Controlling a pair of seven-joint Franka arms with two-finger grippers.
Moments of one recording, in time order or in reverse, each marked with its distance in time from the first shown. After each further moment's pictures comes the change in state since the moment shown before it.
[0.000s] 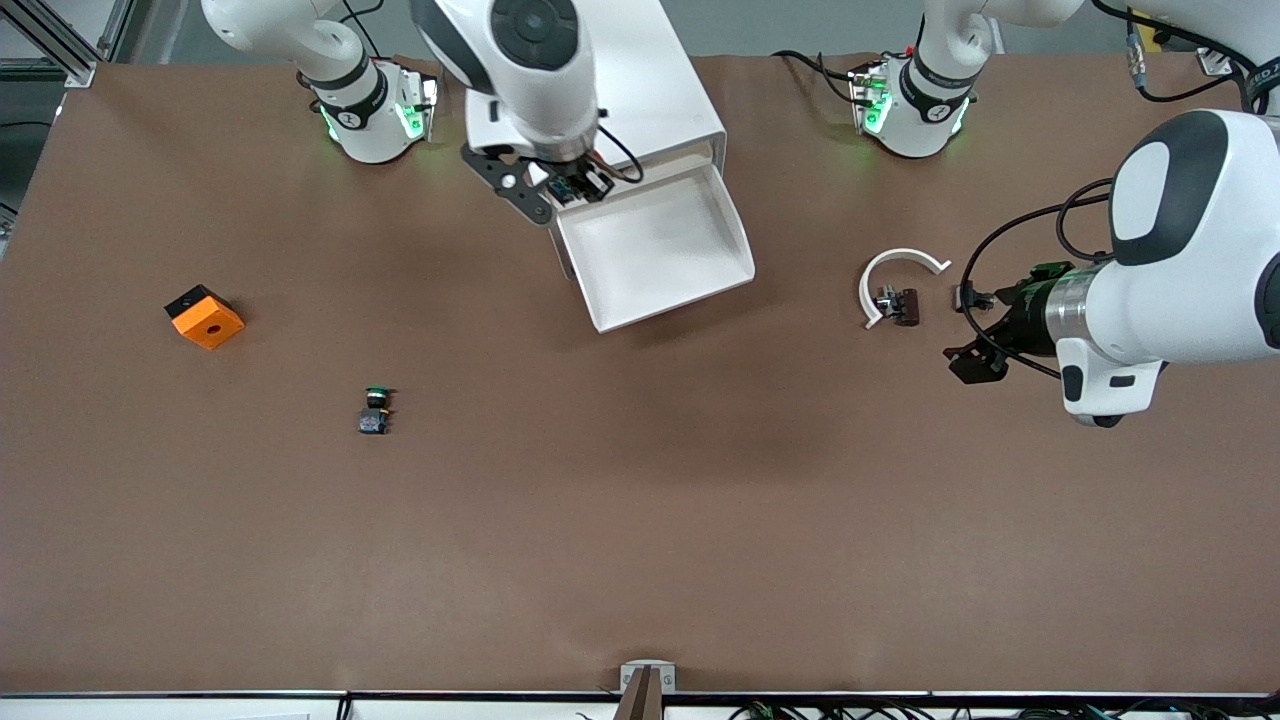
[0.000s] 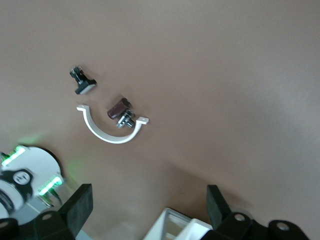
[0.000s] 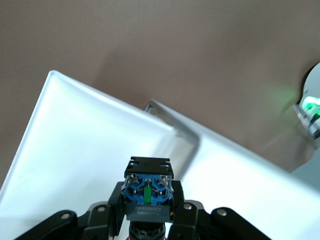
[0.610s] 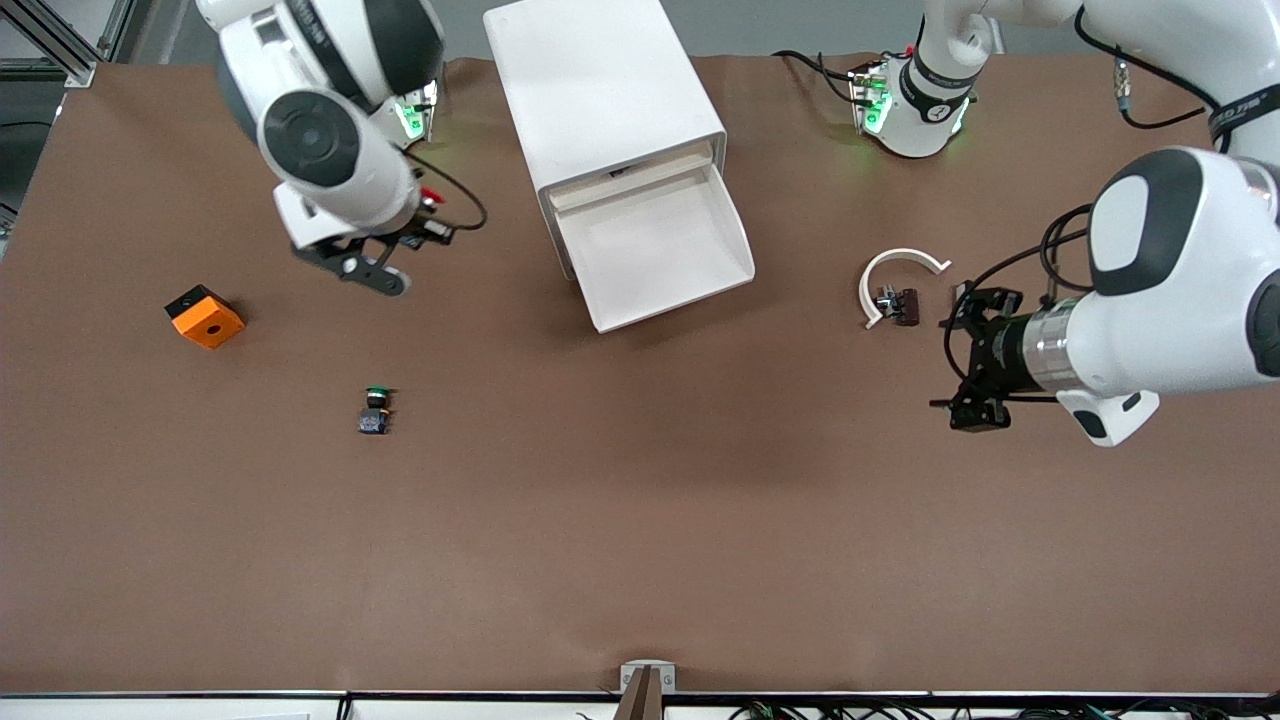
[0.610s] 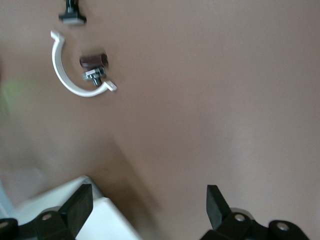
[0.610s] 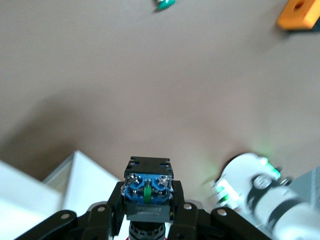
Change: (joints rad) left arm 0.001 0.064 0.001 0.081 -0.131 0.072 -0.533; right arm -0.283 -0.190 -0.001 -0.190 -0.106 -0.135 -0.615
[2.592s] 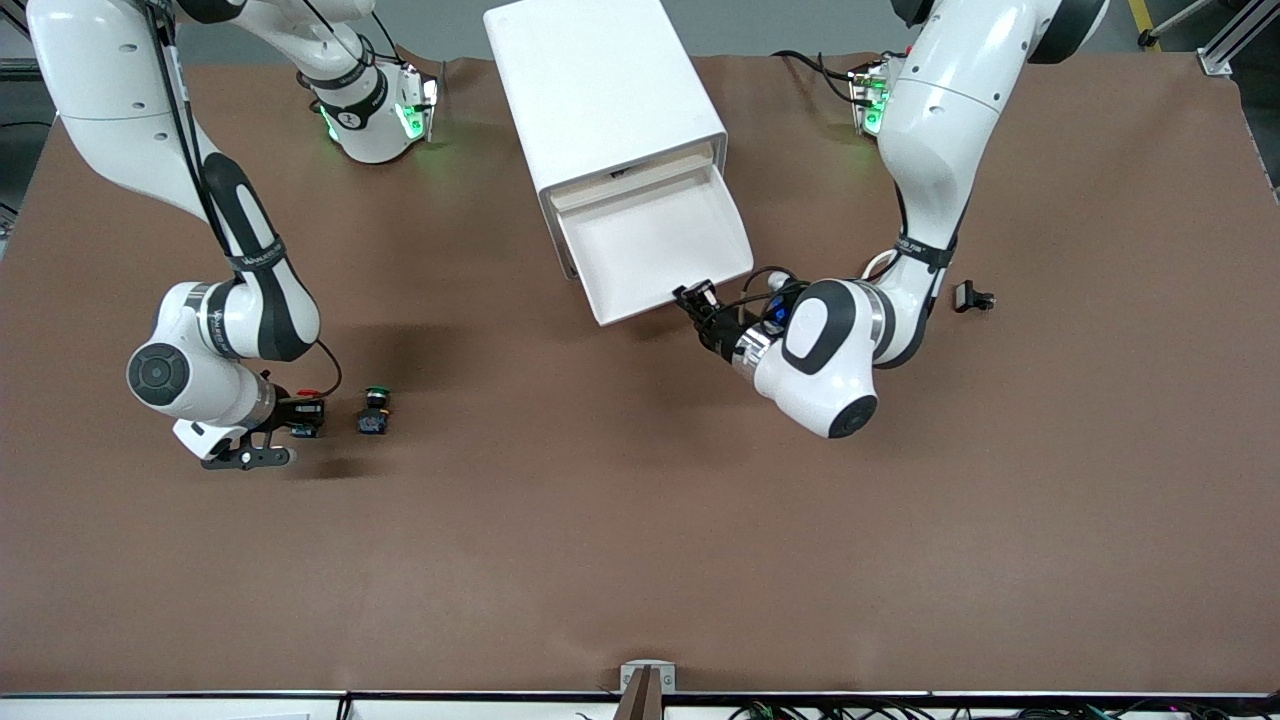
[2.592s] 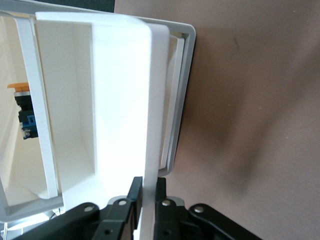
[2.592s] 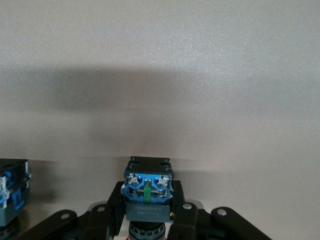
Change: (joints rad) left arm -0.128 0.295 -0.234 -0.264 -0.585 0.175 -0.900; right arm -0.570 0.477 -0.029 -0.208 -0.099 0.958 -1.066
